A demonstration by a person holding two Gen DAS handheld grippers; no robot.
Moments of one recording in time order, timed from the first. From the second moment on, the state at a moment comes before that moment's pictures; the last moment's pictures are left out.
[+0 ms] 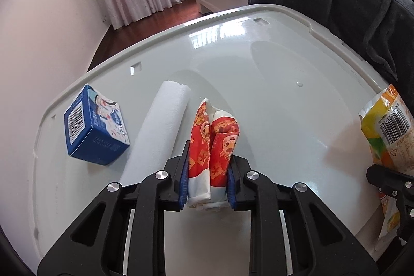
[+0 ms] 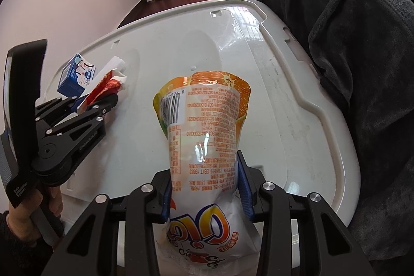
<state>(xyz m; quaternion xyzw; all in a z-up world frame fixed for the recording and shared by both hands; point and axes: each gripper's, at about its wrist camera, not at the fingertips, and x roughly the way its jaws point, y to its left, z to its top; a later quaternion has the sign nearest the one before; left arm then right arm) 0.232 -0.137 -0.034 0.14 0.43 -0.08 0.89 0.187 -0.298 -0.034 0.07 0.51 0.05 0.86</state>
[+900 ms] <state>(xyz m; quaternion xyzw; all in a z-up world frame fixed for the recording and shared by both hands) 0.059 -0.036 0.037 0.03 0.41 -0.03 0.91 0.073 -0.245 0.020 0.09 0.39 0.18 0.90</state>
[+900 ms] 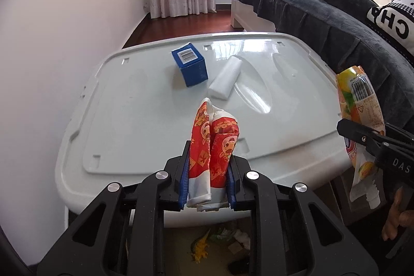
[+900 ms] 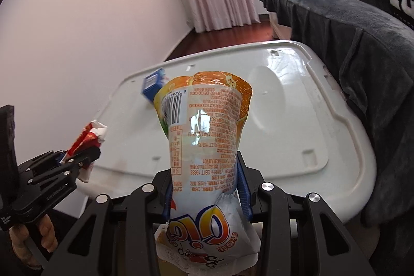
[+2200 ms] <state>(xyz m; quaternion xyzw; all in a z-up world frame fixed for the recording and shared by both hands) -0.033 -0.005 -0.068 -0.03 0.54 0.02 0.84 -0.028 -0.199 -0.057 0.03 0.48 0.13 0.87</state>
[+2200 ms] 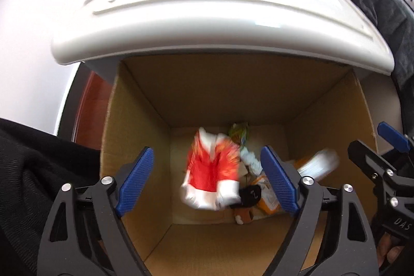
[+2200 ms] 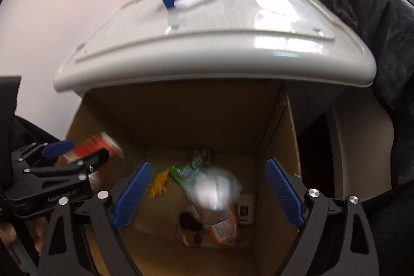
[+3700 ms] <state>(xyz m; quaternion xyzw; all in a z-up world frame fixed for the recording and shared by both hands) -0.007 0.069 0.009 -0.12 0.46 0.03 0.88 0.306 -0.141 -0.009 0.24 0.54 0.00 0.80</state>
